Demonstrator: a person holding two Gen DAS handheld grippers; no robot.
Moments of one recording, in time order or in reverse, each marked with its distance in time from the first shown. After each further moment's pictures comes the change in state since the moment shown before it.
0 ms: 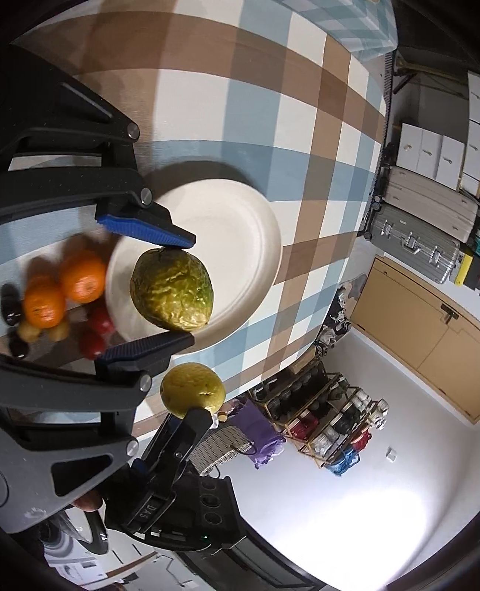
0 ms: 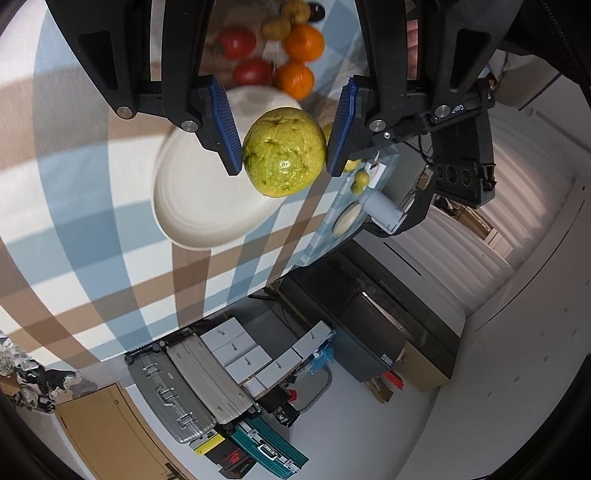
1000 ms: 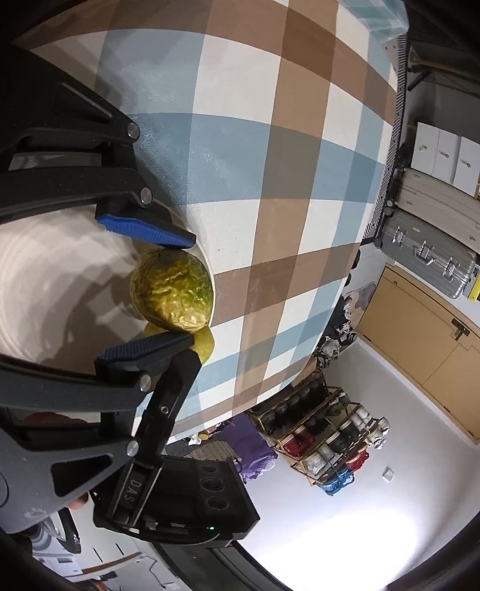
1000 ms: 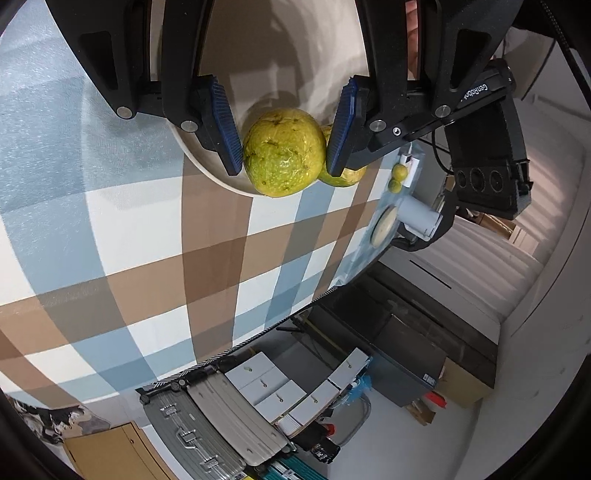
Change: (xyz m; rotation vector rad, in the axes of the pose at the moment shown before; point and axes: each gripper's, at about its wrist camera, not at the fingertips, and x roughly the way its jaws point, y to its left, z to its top) left arm 0.124 0.050 0.081 -0.053 0.030 0.024; right arm 0.125 -0.066 0.069 0.083 0.150 -0.075
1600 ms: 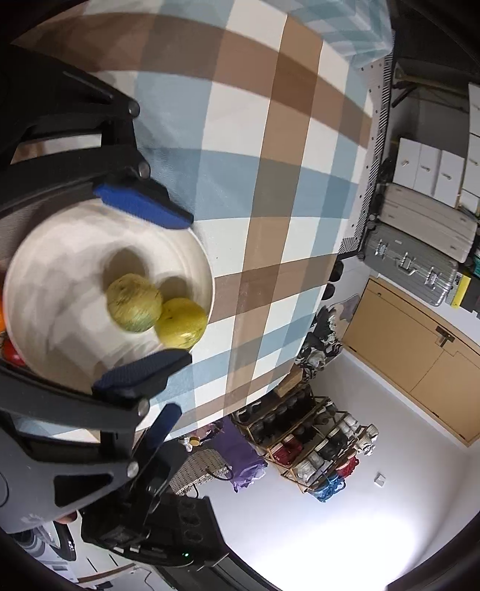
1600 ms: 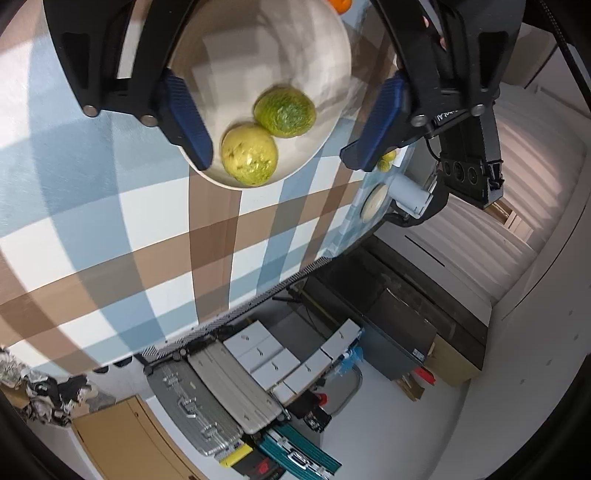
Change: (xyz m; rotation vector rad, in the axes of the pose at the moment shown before) left arm -0.056 -0.020 -0.013 0.013 -0.071 0.070; right arm -0.070 0.024 -0.021 -0.017 -0.139 0.001
